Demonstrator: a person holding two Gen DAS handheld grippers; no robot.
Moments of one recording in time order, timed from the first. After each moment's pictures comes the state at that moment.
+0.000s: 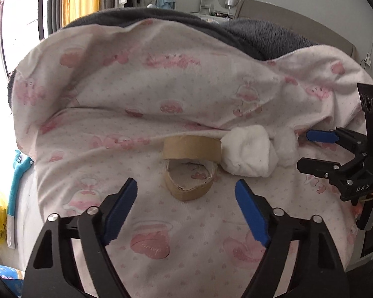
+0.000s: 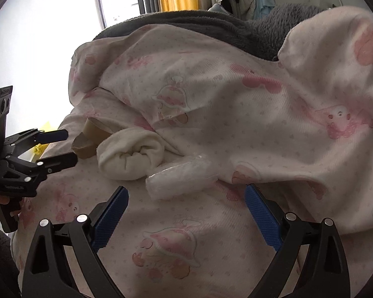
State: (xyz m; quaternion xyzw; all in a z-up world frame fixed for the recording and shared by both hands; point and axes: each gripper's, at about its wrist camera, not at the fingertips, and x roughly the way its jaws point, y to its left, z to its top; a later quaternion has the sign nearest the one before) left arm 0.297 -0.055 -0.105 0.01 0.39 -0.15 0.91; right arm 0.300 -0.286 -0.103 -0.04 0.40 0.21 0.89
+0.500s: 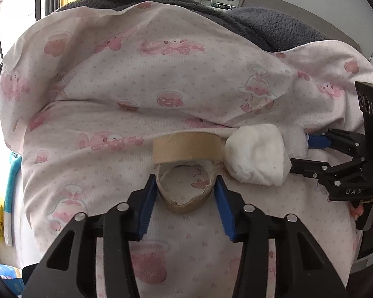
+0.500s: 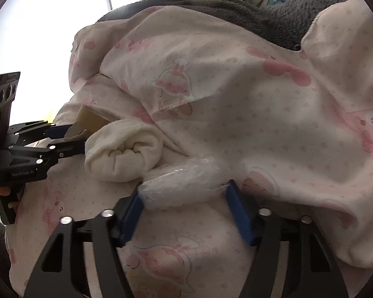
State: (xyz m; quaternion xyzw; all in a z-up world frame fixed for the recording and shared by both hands) left arm 0.324 -0.059 -0.120 0.01 0.42 -0.15 0.90; right arm 0.323 -0.277 -0.121 -0.06 0.42 0.24 0.87
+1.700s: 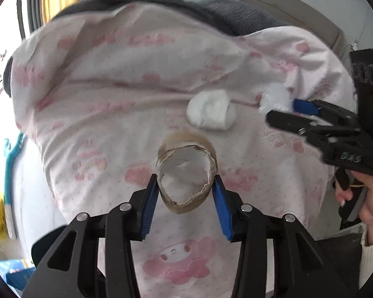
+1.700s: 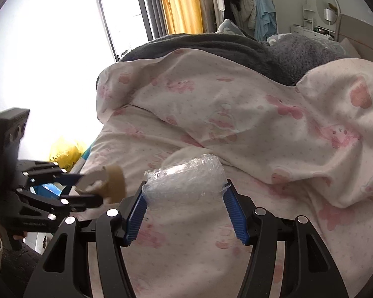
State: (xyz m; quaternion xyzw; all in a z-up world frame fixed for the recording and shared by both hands) left arm 0.238 -0.036 -0.082 0.02 0.48 -0.20 0.85; right arm 0.250 -0.242 -0.053 -0.01 0.38 0.22 0.90
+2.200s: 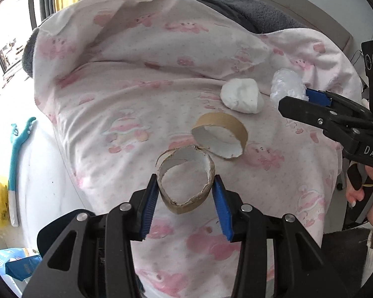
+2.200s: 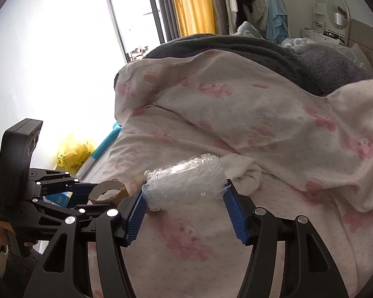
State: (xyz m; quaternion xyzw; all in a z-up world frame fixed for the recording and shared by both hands) left arm 0.232 0.013 -0.087 0.01 0.49 -0.18 0.85; right arm 0.246 -0.184 -0.046 -0.02 0.38 0.24 0.89
